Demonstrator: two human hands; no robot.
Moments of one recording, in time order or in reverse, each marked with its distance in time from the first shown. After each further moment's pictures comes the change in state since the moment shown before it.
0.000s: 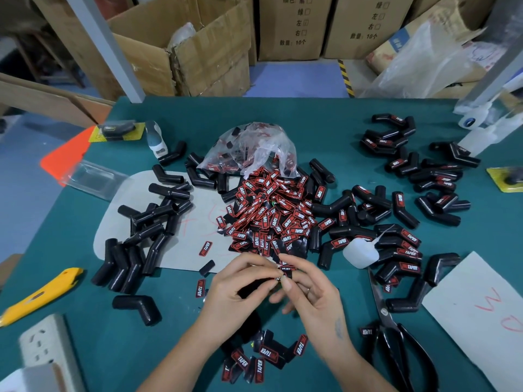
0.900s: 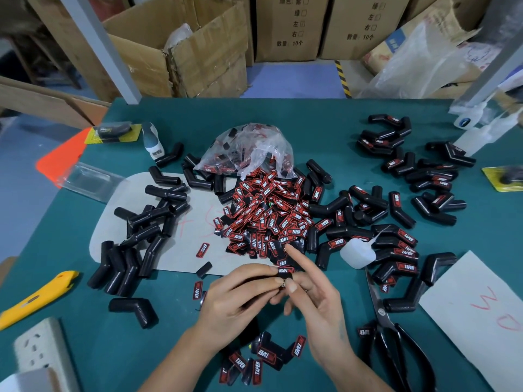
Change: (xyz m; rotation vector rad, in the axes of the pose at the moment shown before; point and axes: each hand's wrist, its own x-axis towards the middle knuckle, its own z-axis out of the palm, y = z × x) left_hand -0.005 -0.012 0.002 0.144 0.024 0.335; right_hand -0.002 0.003 -0.004 0.055 0.002 -0.059
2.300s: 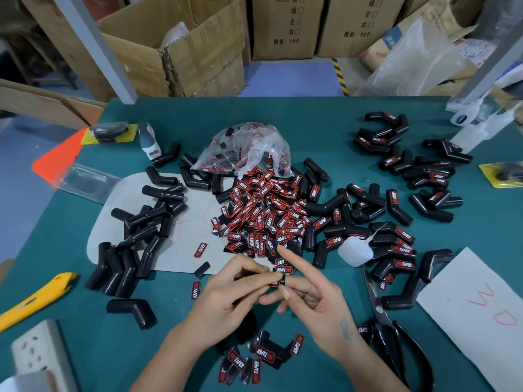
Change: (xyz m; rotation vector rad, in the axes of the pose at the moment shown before) left_hand 0.009 0.002 -0.016 -0.017 -0.175 -0.090; right_hand 0.005 -0.021 -0.013 -0.109 -0.250 -0.005
